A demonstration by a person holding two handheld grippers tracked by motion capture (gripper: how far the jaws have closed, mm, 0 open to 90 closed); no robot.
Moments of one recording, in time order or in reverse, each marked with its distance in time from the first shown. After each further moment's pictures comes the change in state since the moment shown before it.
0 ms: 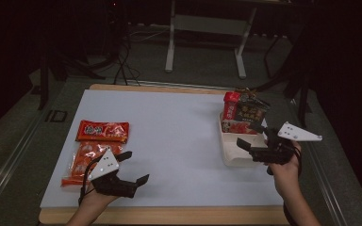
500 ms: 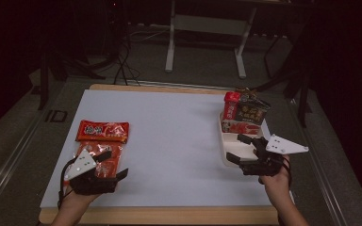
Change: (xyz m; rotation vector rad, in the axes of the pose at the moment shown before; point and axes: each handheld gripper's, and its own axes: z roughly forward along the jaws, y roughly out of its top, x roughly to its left) left arm 0.029 -0.015 -0.039 0.015 0.134 -0.056; right arm 0.022 -0.022 0.012 0.011 0.084 -0.055
